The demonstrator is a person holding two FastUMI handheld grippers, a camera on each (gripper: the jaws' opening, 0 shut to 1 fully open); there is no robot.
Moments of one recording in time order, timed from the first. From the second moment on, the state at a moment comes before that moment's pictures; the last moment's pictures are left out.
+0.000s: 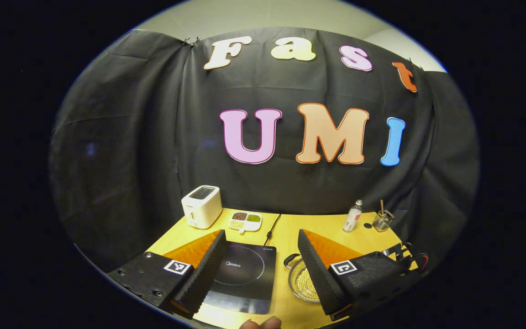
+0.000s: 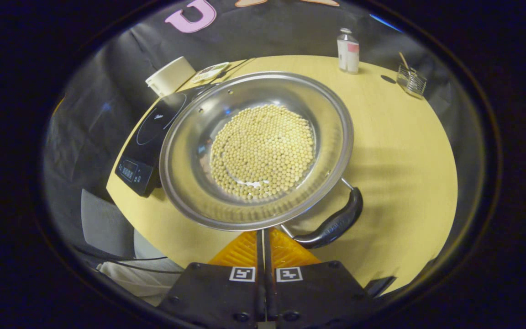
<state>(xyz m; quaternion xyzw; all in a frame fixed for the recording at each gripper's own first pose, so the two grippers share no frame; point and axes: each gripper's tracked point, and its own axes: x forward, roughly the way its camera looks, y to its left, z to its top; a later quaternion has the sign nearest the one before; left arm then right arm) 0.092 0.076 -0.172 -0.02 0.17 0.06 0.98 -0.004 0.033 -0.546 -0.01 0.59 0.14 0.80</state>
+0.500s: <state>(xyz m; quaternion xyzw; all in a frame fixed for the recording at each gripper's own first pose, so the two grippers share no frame) 0.070 0.048 -0.180 0.00 0.20 0.04 0.98 0.031 -0.009 -0.549 -0.03 0.58 0.12 0.81</state>
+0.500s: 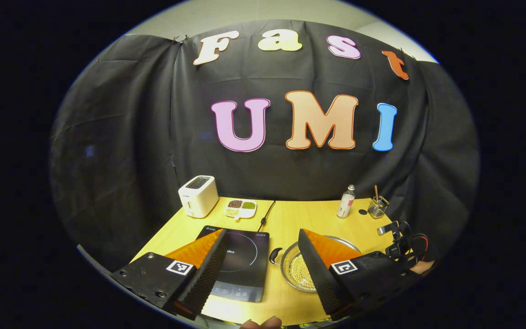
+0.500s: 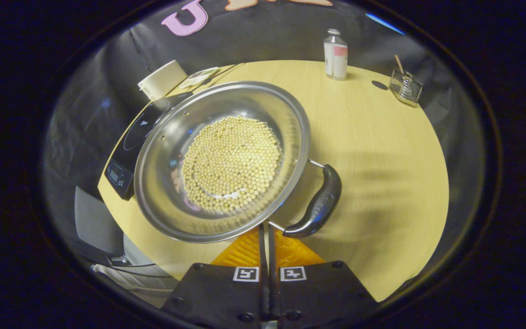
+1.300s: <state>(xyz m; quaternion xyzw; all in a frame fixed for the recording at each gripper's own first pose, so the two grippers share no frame) 0.067 0.083 -0.226 -0.02 0.25 -0.08 0.96 0.059 -0.059 -0.535 -0.09 0.55 -0.08 0.82</state>
